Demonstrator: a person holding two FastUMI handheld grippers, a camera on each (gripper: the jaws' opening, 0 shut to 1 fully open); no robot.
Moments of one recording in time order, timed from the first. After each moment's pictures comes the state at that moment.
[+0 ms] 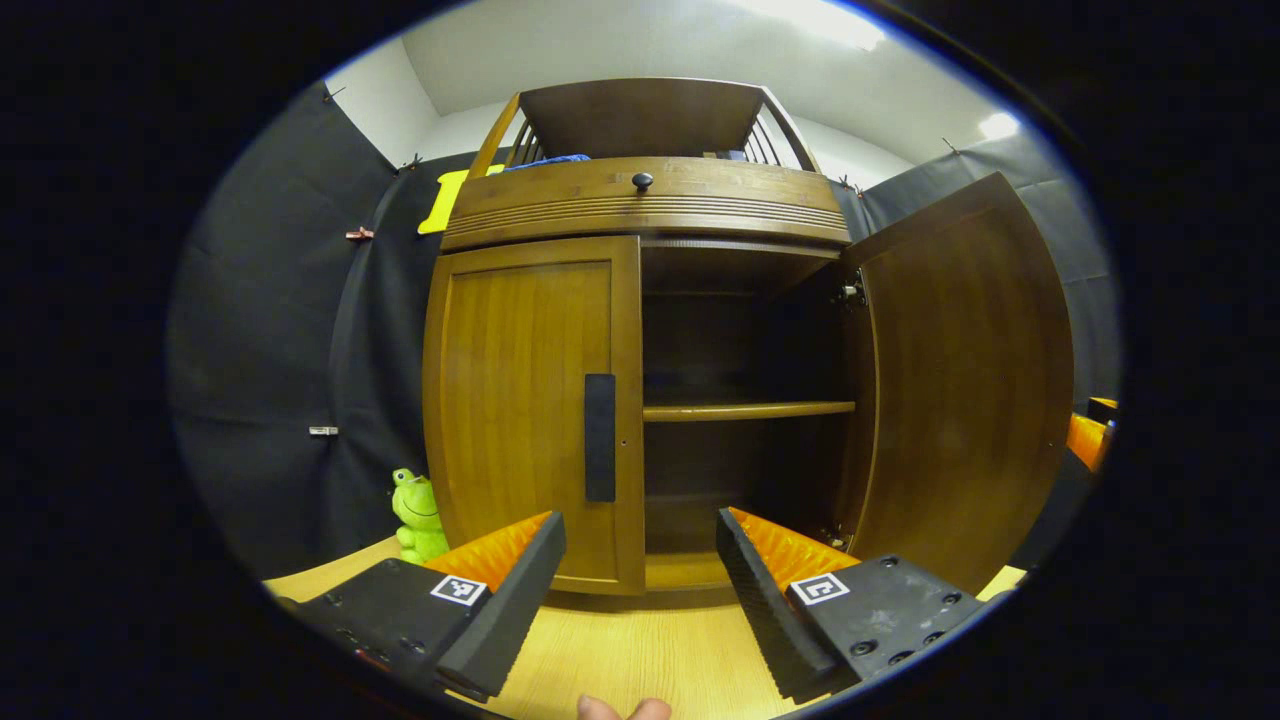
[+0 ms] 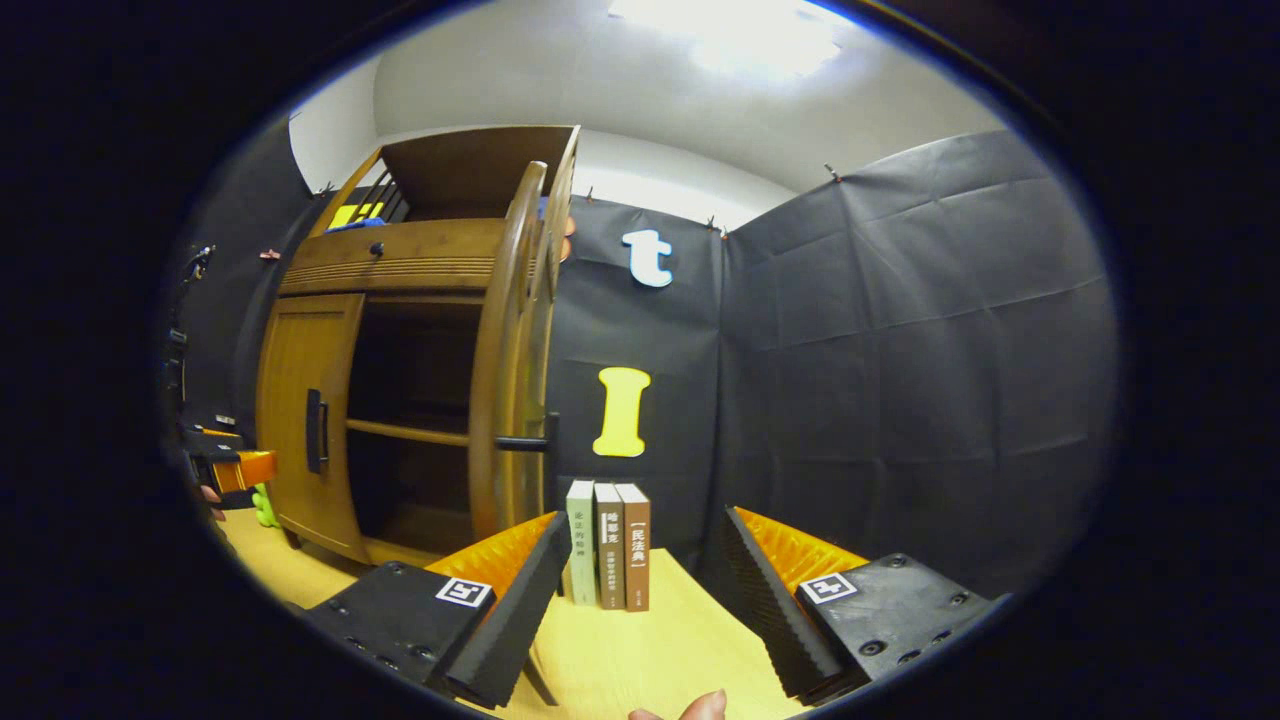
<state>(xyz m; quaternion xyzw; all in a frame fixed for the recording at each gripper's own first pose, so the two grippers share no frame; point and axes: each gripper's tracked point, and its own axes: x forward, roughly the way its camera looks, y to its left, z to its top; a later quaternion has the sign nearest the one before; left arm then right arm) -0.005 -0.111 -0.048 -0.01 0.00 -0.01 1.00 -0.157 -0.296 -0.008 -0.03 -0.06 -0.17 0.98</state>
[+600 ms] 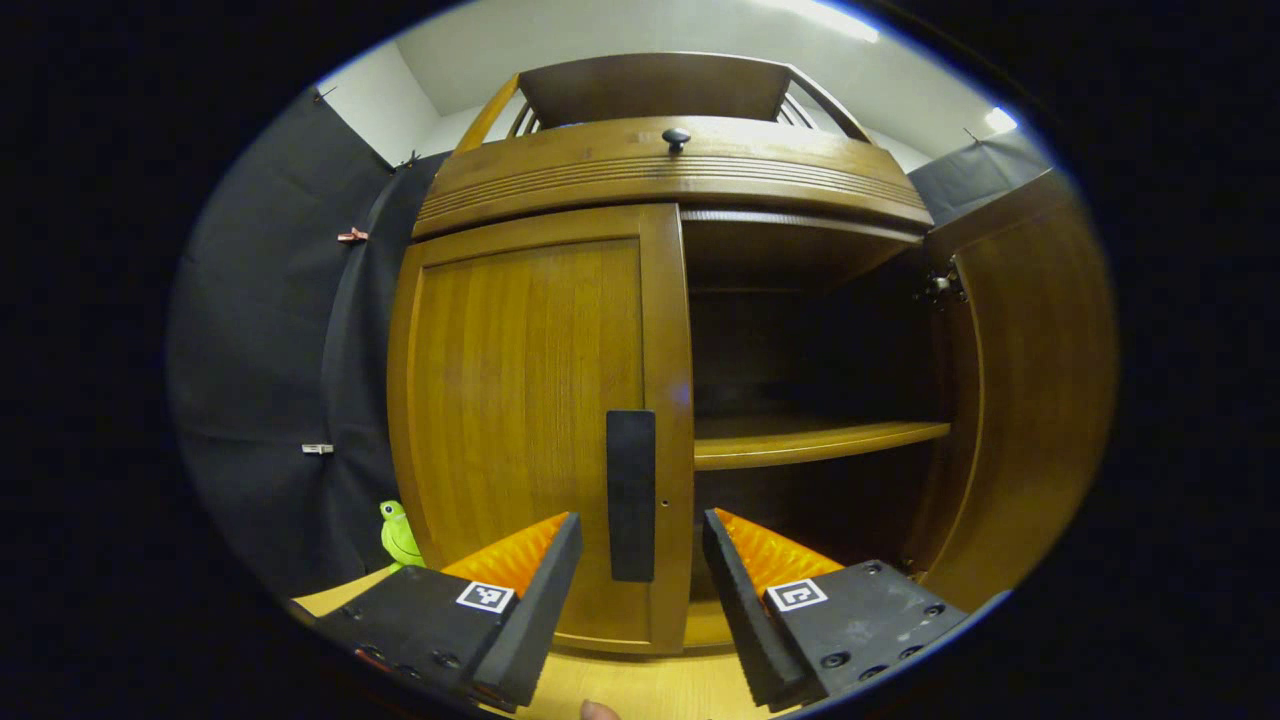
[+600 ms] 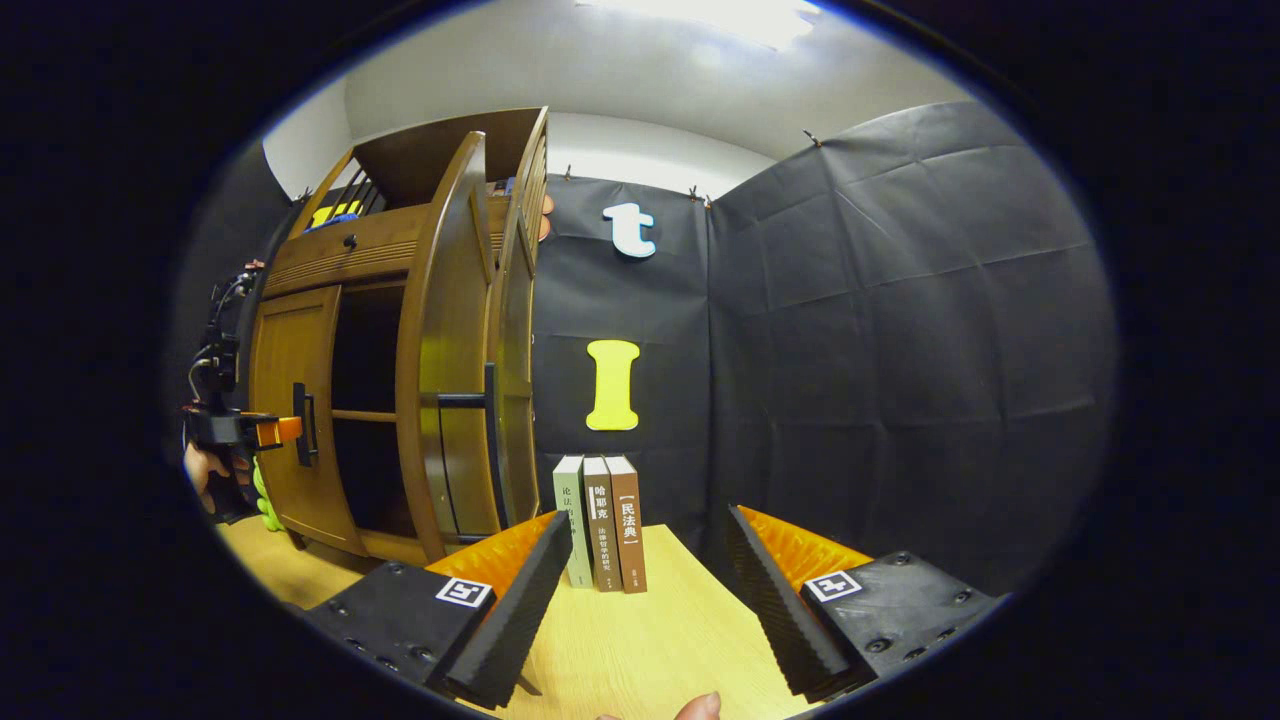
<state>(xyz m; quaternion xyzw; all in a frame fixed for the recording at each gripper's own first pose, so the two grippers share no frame) 0.113 -0.073 -0.032 0.01 0.01 0.02 1.00 -0.157 -0.329 -0.033 0.00 -0.04 -0.18 0.98</state>
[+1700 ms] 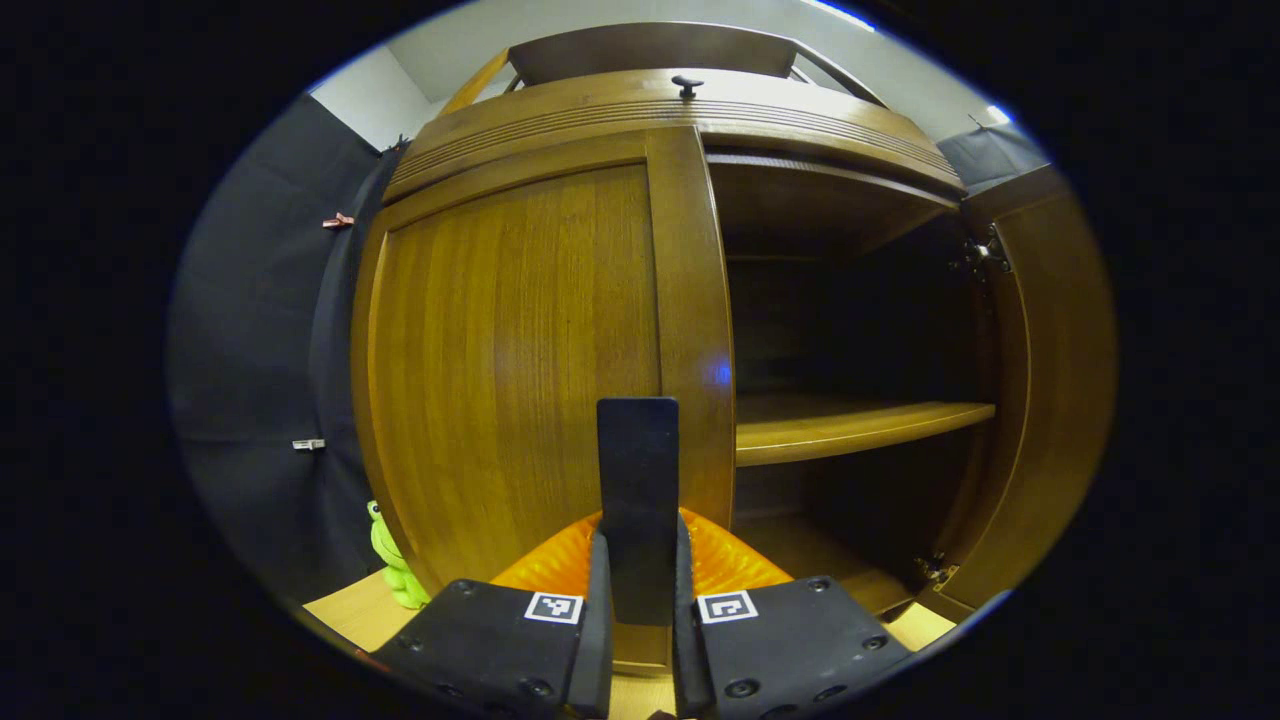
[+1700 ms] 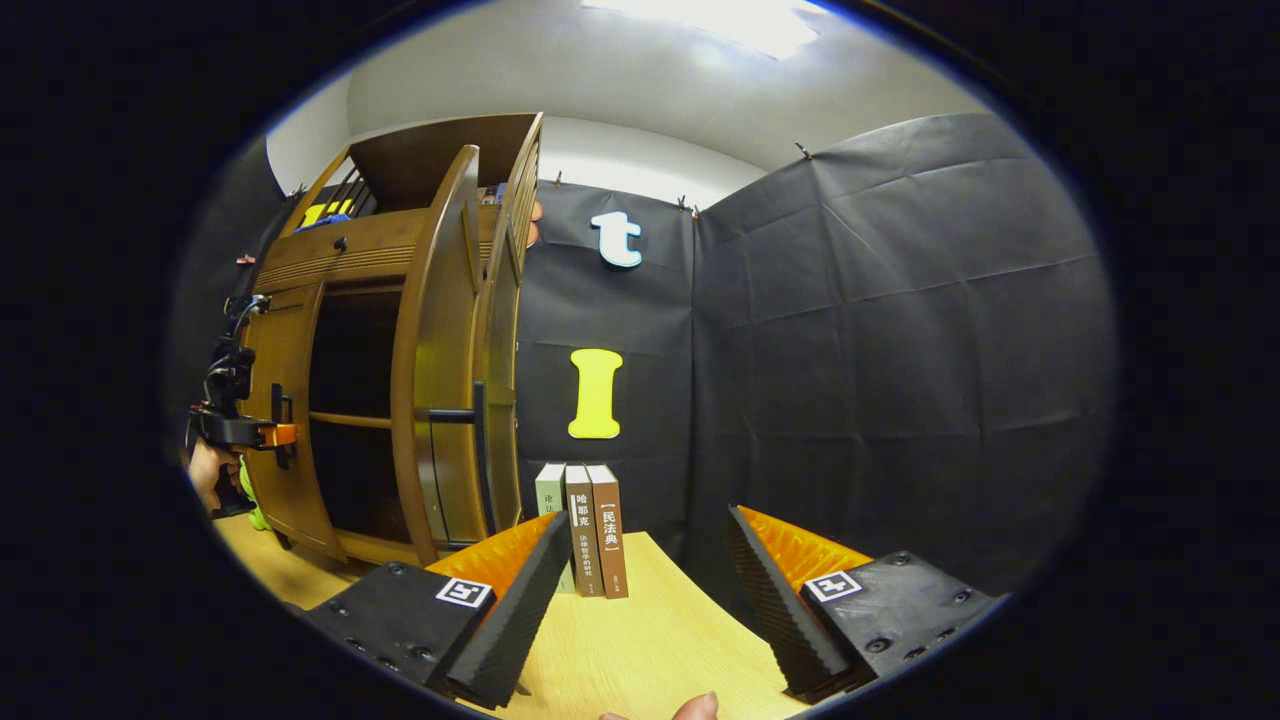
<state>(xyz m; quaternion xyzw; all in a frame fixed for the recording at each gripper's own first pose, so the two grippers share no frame) 0.137 -0.059 -0.044 0.01 0.04 0.02 1.00 -0.169 -0.326 -0.020 -0.02 -0.05 -0.19 0.98</state>
